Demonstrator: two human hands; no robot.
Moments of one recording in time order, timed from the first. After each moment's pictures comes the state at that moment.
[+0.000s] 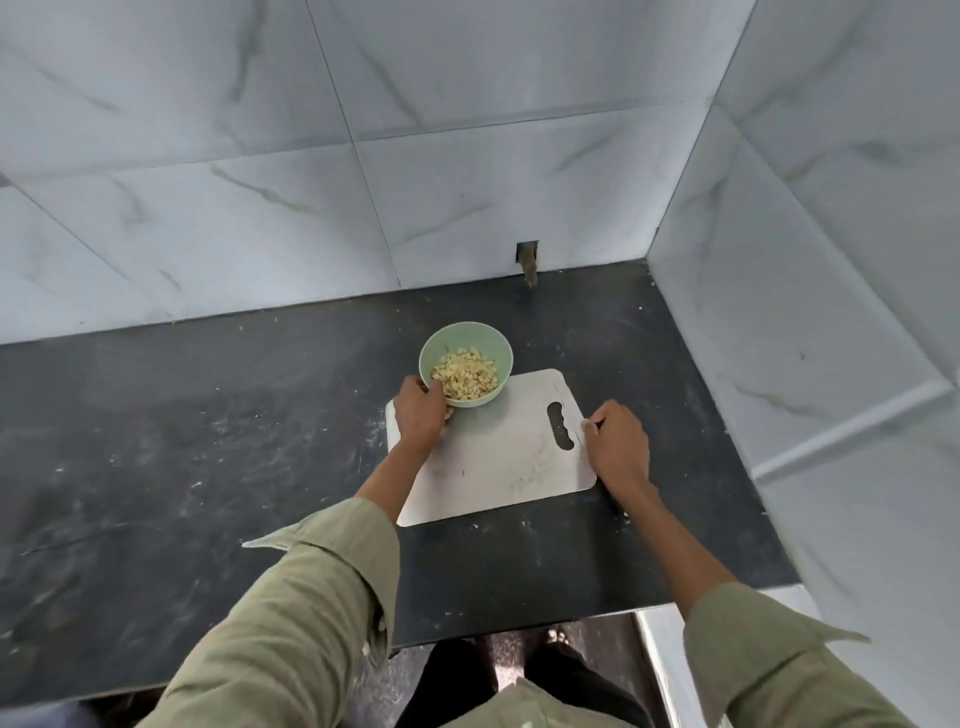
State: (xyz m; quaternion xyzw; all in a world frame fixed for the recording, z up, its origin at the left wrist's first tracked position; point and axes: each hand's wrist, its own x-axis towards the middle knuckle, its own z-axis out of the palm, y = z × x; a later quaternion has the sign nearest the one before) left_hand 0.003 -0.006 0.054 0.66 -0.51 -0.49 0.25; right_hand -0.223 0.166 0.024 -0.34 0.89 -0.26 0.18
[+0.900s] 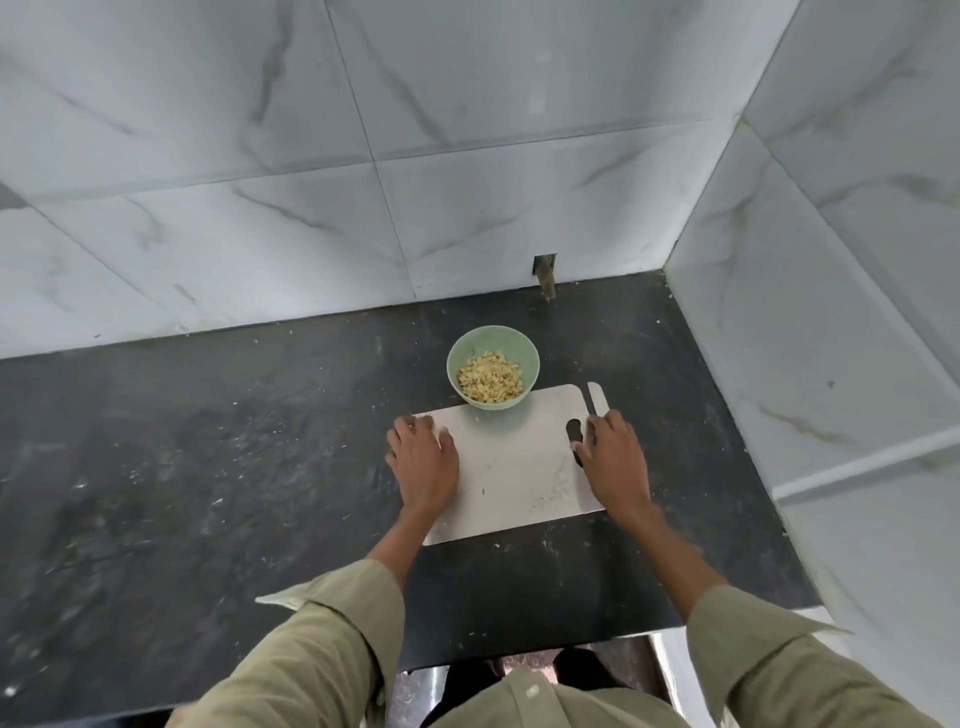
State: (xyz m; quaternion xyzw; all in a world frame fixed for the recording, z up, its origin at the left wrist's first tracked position) left_hand 0.044 0.021 0.028 0.66 -0.70 -0.21 0.13; right_hand -0.197 0.147 0.022 -0.44 0.87 -0.19 0.12
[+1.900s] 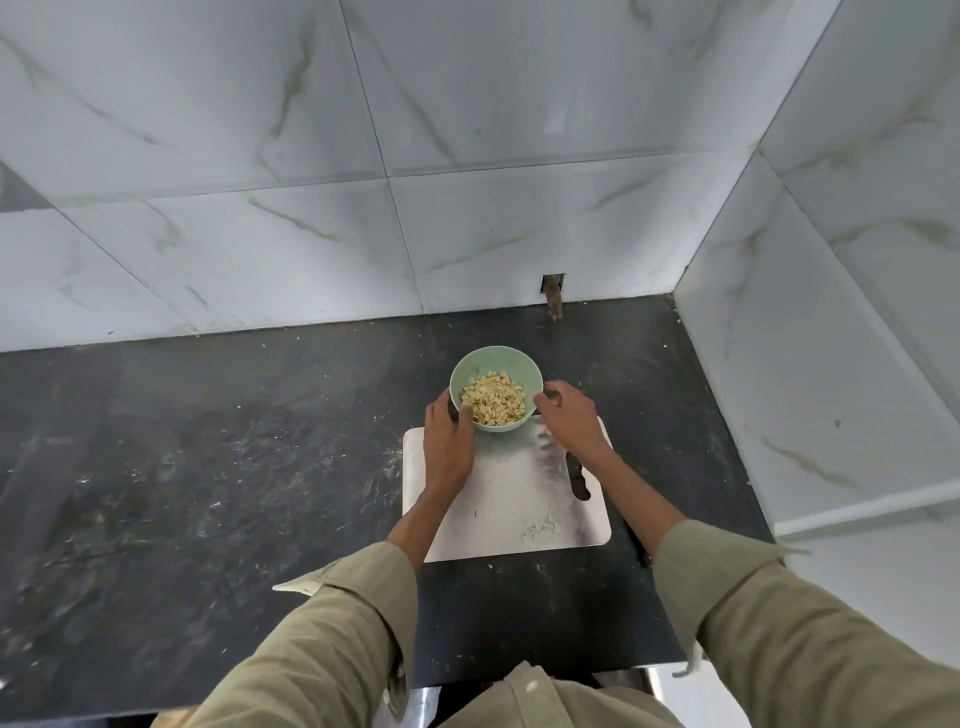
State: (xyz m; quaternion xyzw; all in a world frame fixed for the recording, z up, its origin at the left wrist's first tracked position) left_hand -0.007 0.003 0.061 0.60 -0.62 -0.42 0.28; right_hand -0.193 0.047 0.080 -0.38 0.81 -0.30 0.33
